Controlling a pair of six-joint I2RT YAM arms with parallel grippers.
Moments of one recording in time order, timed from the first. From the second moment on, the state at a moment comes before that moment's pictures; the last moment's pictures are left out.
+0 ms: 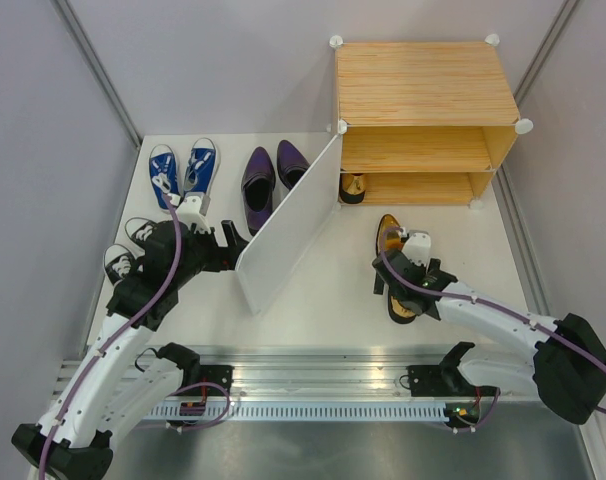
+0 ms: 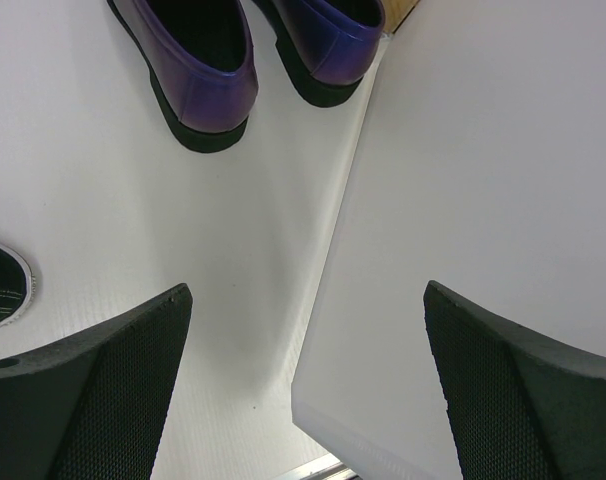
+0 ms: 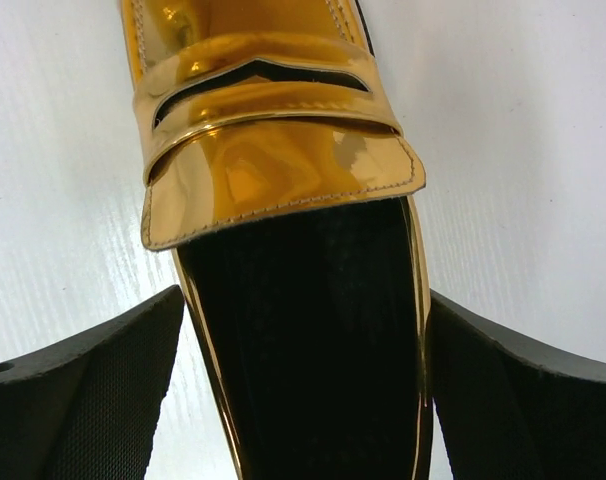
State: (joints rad) left arm -0.40 0.73 0.83 -0.55 0.03 -0.36; right arm 0.72 1.14 0.58 -0.51 0.58 0.76
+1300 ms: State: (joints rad) left arm -0.40 0.73 0.83 -0.55 0.04 -0.36; right arm 0.63 1.14 0.51 -0.32 0.49 0.59
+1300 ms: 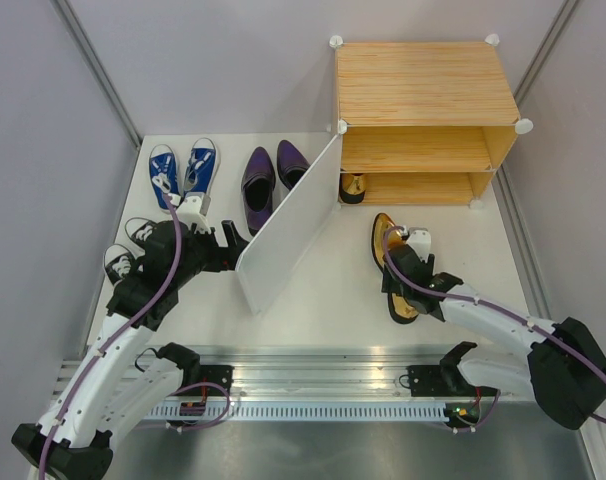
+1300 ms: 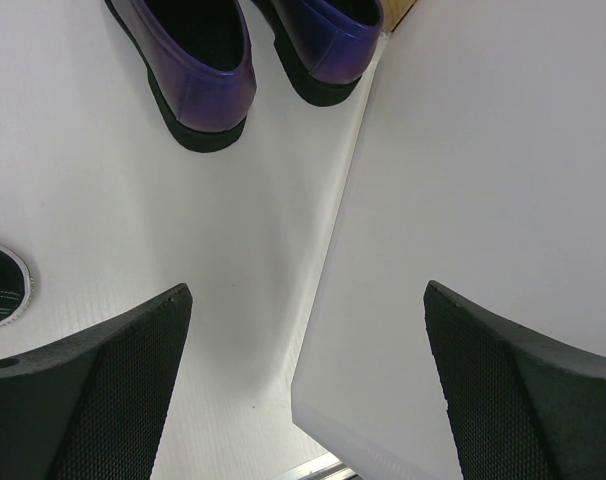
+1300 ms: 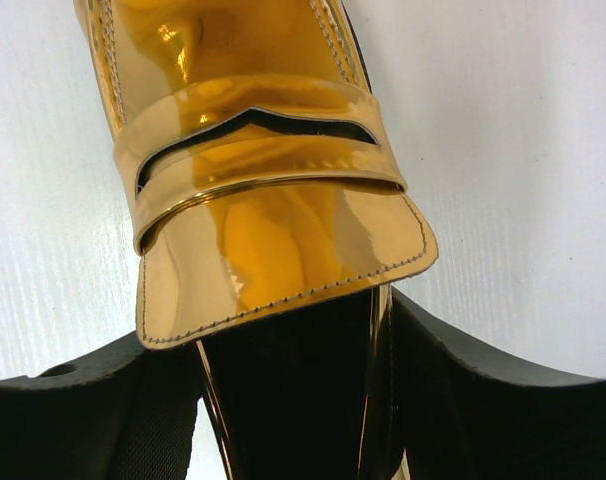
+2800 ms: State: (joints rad) left arm -0.41 0.73 0.83 -0.55 0.06 -0.35; right arm 0.30 1.77 1.16 -0.18 0.32 0.41
